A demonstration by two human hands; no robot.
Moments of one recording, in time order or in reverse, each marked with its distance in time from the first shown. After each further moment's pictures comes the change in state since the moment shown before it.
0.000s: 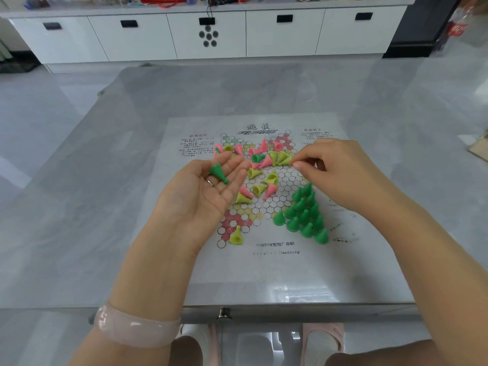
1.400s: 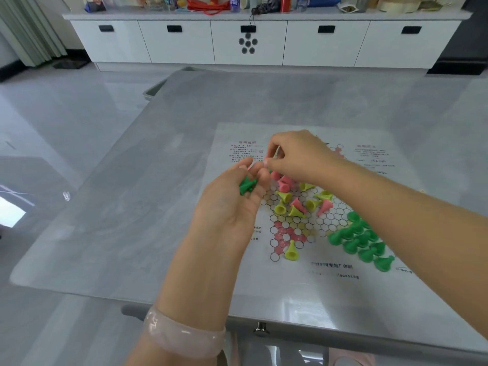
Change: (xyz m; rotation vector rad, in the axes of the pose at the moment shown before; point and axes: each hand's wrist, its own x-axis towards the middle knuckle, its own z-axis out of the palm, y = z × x) left_hand 0.003 0.025 -0.017 -0.110 0.182 0.127; right_hand 0.095 -0.070 0.063 -0.037 -0.278 -0.001
